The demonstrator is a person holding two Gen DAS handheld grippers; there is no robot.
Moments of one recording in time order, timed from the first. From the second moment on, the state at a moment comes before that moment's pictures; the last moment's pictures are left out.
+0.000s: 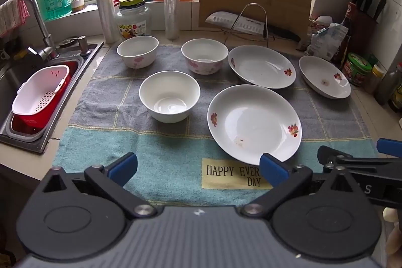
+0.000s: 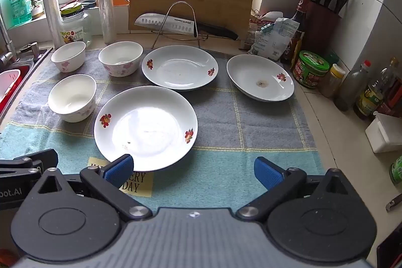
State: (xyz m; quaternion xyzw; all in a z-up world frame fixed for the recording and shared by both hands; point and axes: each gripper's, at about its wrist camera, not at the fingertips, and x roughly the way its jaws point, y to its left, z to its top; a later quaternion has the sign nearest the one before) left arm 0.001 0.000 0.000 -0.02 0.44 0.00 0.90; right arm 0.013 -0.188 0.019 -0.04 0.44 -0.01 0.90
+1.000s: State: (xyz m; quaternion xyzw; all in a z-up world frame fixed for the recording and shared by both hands) left arm -0.002 0.000 0.004 -0.01 0.43 0.01 0.90; right arm 0.010 -0.190 0.025 -0.04 0.44 -0.01 0.90
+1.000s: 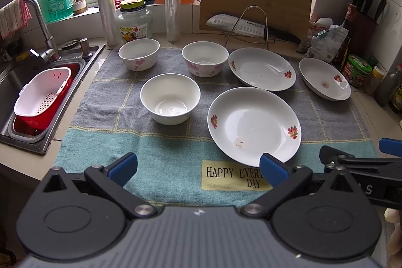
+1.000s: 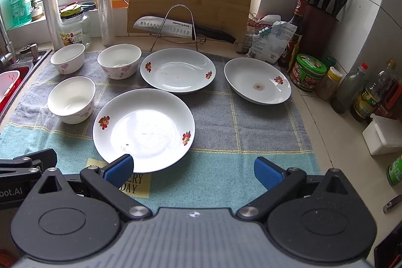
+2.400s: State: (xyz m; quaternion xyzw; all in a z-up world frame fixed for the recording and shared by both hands) left arm 0.006 0.001 0.003 -0.01 0.43 0.00 0.90; right arm 0.012 -0.184 0.025 -0.05 0.44 -0.02 0.90
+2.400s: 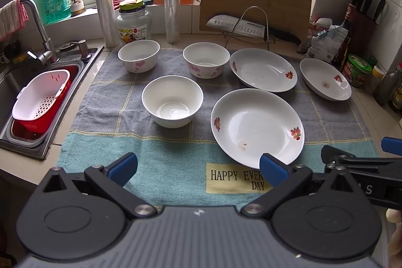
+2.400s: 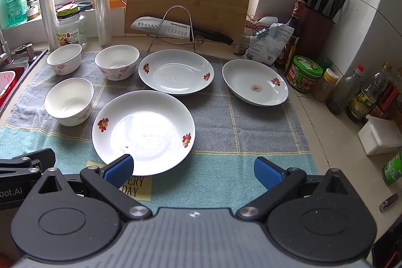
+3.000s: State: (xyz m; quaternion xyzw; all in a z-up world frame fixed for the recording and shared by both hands) left arm 0.007 0.017 0.003 -0.02 0.40 -0.02 0.91; right arm 0.012 -0.178 0.028 -0.05 0.43 -0.03 0.90
